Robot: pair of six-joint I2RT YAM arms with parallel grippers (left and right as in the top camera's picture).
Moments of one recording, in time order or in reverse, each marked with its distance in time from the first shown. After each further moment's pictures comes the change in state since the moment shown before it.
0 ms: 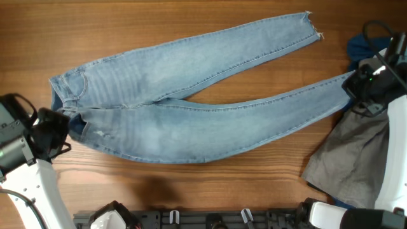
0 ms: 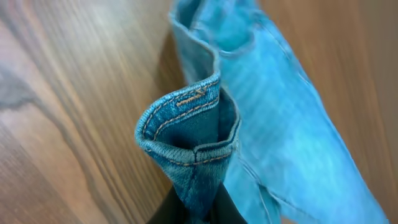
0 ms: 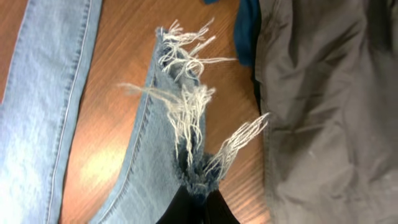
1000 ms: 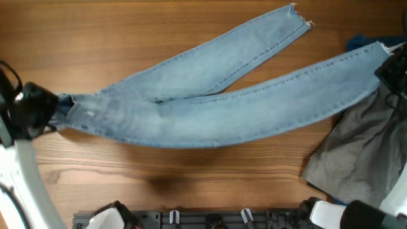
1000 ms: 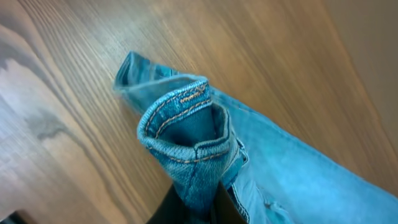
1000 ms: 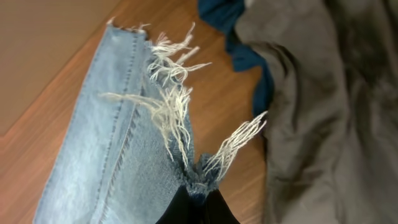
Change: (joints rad) left arm -0.083 0.186 0.411 -0.219 -0.119 0.044; right arm -0.155 0.052 0.239 0.007 -0.169 -0.231
